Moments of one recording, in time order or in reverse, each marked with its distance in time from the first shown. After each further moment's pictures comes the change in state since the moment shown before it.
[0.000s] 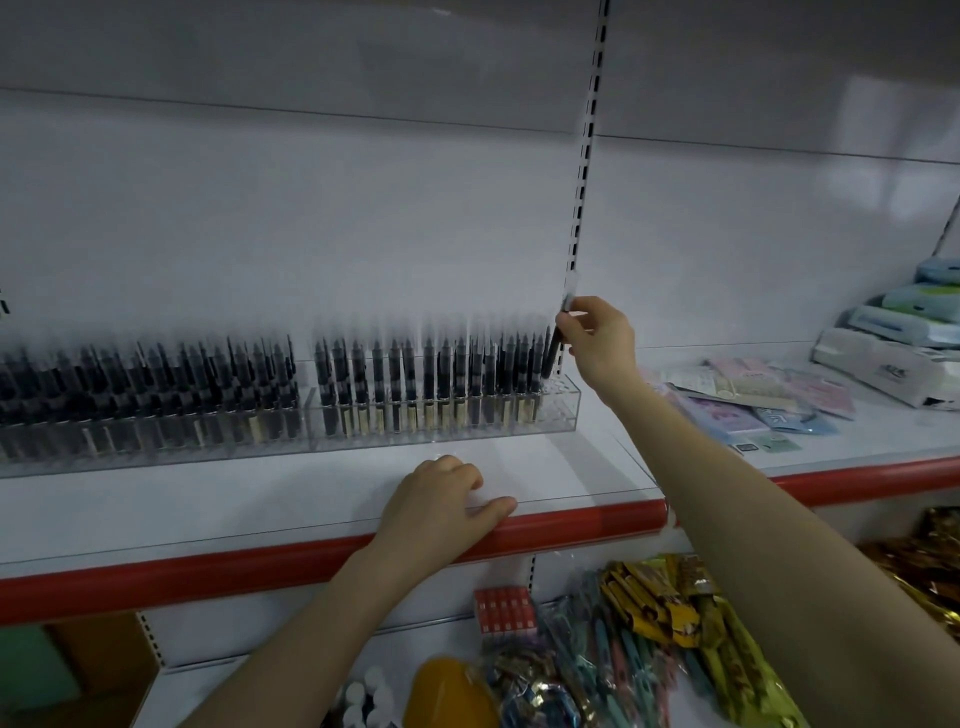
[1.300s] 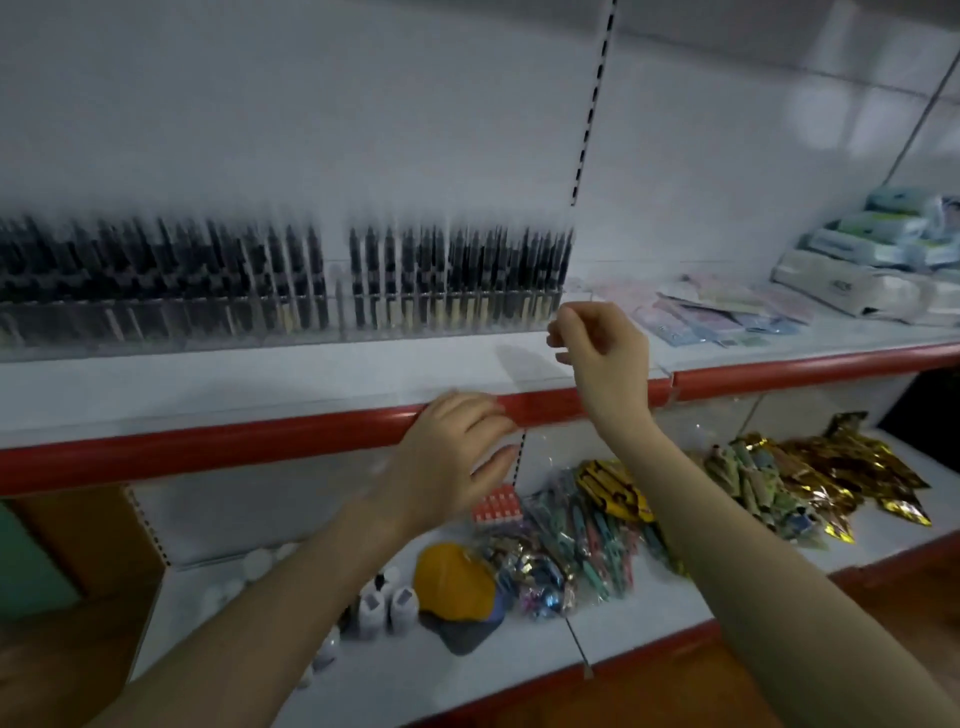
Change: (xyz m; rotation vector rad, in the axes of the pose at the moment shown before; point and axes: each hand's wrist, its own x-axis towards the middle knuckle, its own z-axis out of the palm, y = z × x) left_hand -0.076 -0.043 0.011 -0.147 0.319 0.574; right_hand -0.171 -0.021 0.027 0.021 0.113 -0.060
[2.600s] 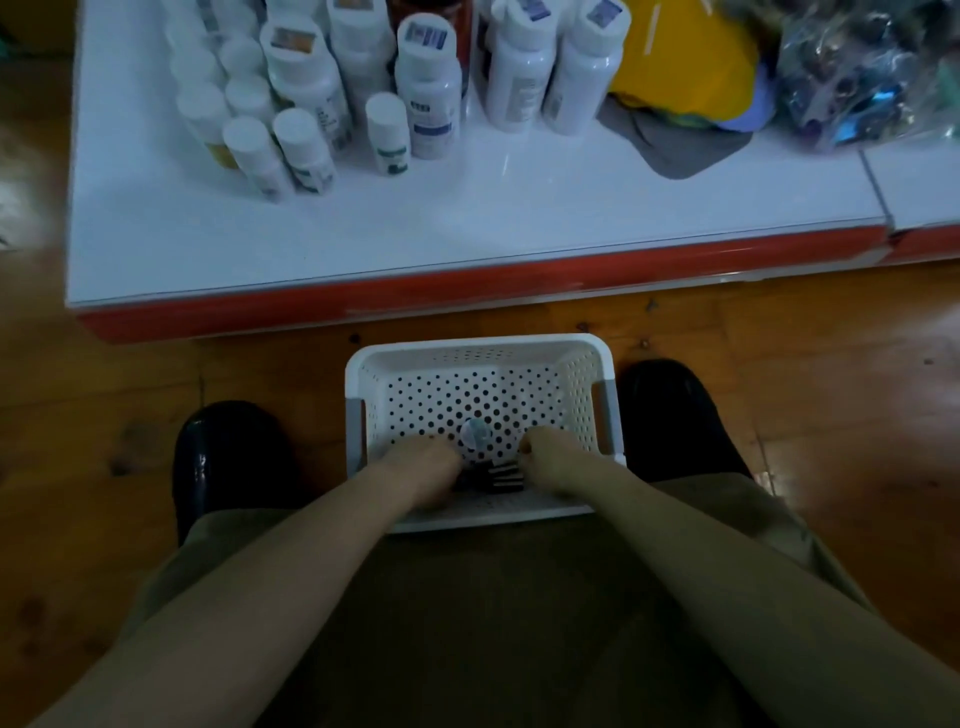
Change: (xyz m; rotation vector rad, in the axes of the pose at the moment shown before) left_hand -0.550 -0.018 0.251 -0.205 -1.507 -0.649; right_hand -0.517 0.367 0.175 -0.779 -1.471 0.938
